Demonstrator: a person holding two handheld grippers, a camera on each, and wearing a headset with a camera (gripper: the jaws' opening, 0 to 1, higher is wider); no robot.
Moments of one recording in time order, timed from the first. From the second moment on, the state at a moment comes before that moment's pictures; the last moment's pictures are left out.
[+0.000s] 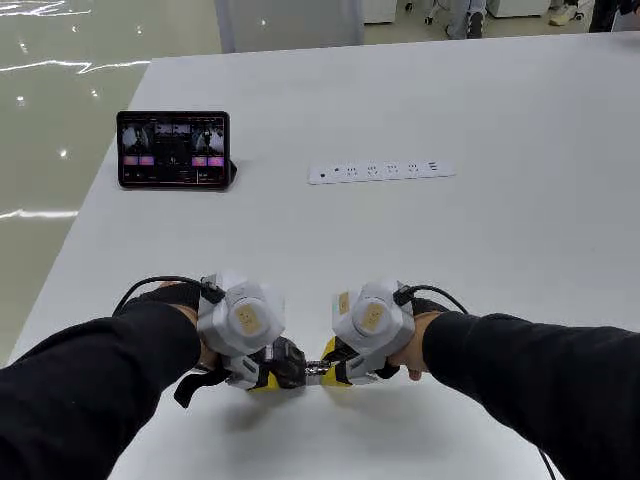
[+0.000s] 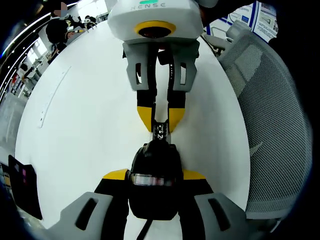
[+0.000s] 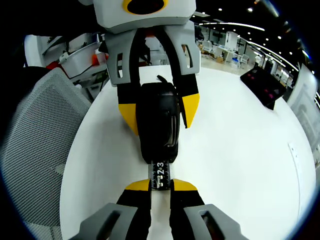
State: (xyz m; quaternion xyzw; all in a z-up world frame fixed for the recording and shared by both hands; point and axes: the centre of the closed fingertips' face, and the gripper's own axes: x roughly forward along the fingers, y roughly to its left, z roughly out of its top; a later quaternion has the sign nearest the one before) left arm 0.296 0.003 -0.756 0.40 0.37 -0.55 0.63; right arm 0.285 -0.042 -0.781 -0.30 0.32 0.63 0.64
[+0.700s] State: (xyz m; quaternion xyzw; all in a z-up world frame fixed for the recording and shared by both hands) left arm 0.296 0.003 -0.756 0.40 0.37 -0.55 0.63; right arm 0.288 -0.058 -0.780 -0.30 0.33 0.63 0.64
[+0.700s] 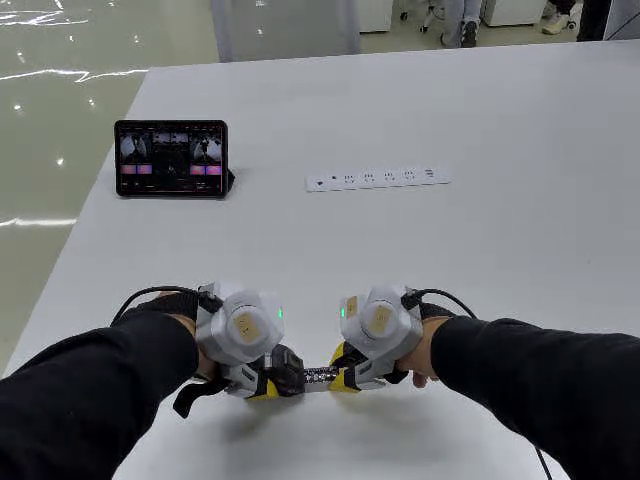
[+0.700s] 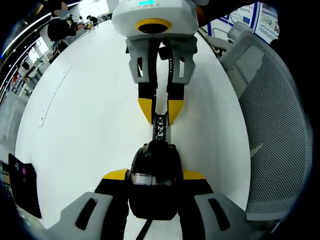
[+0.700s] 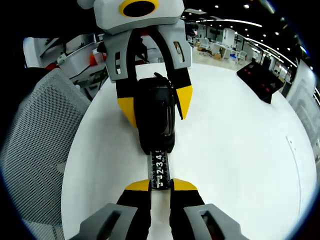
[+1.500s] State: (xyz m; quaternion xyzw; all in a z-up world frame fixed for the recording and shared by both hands) left arm 0.296 0.003 -0.756 0.40 0.37 -0.55 0.63; right arm 0.286 -0.078 -0.780 -0.30 0.34 0.62 0.64
